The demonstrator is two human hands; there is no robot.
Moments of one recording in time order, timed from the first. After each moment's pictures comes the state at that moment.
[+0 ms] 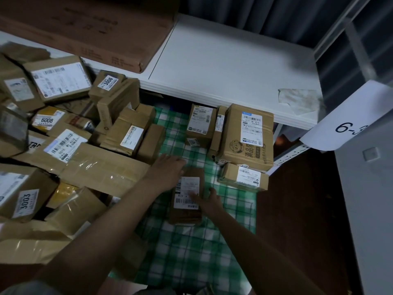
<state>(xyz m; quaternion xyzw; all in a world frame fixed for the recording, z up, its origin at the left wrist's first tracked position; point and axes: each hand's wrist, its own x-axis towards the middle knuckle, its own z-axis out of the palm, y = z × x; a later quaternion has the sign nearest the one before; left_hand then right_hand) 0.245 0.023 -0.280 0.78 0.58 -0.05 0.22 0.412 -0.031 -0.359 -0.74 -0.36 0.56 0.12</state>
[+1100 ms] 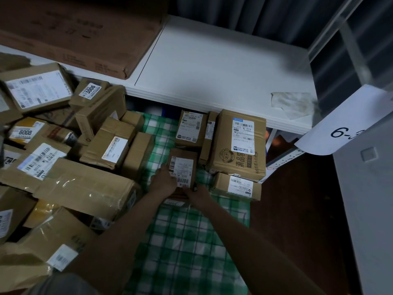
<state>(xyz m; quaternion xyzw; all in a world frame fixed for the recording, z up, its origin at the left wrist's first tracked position) 0.274 0.056 -0.367 0.49 0.75 0.10 0.44 0.414 0.026 -0.353 -0.68 -0.45 0.58 0.10</state>
